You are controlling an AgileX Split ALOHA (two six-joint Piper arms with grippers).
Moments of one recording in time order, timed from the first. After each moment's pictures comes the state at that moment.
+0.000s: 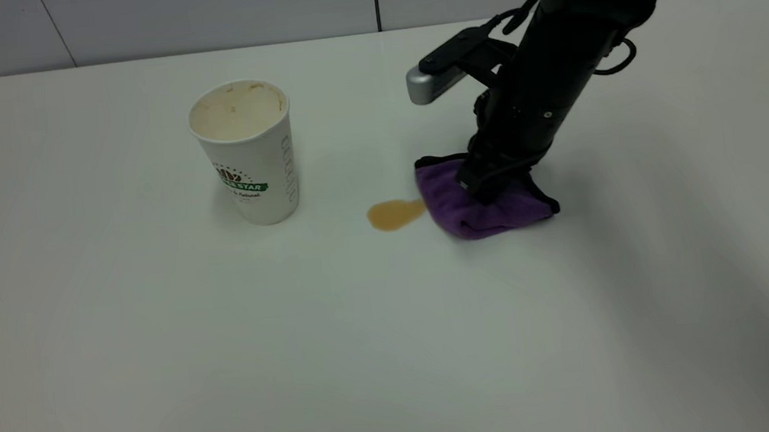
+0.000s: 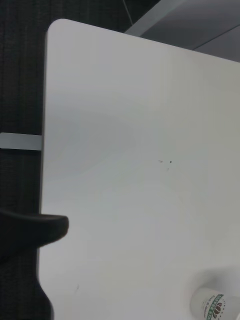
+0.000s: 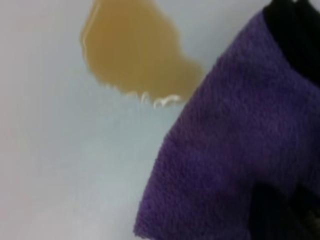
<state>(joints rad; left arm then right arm) 0.01 -0.02 -0.49 0.07 1.13 -0.03 0.39 2.52 -1.60 0.50 0.40 -0.83</state>
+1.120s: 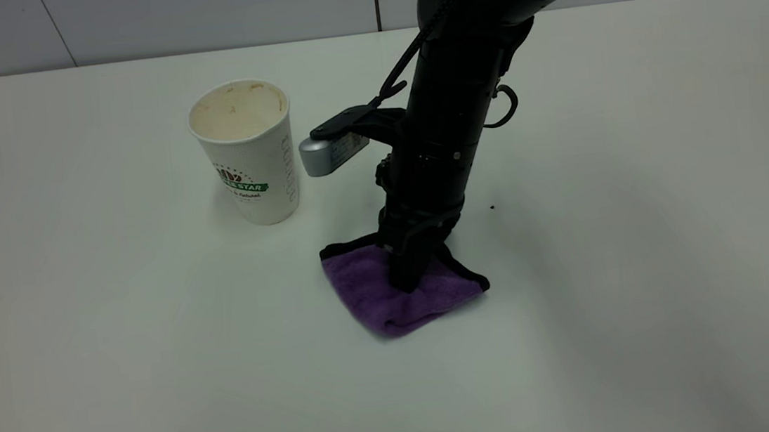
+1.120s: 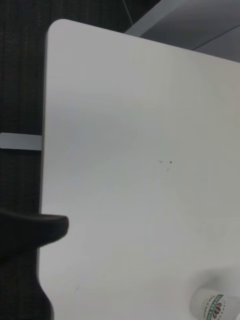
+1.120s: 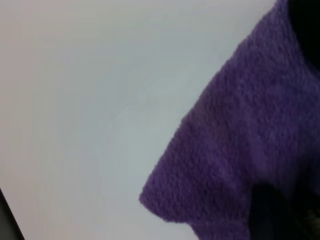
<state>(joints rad) 0.01 -0.02 -0.49 0.07 1.13 -0.03 0.54 2.65 -1.85 0.49 0.87 -0.86</state>
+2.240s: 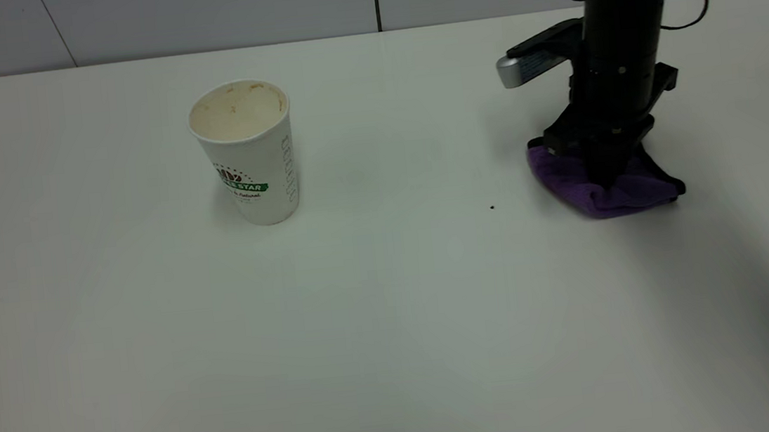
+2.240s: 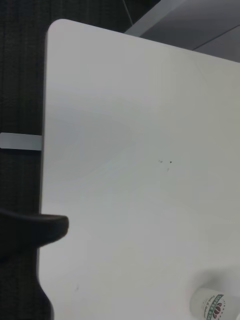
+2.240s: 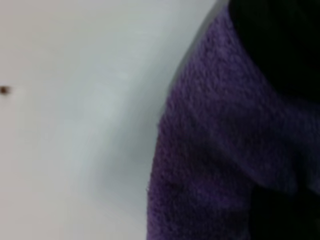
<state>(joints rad) 0.01 -0.02 -0.49 0.07 1.13 -0.03 0.24 2.63 -1.87 -0.02 0.87 -0.26</state>
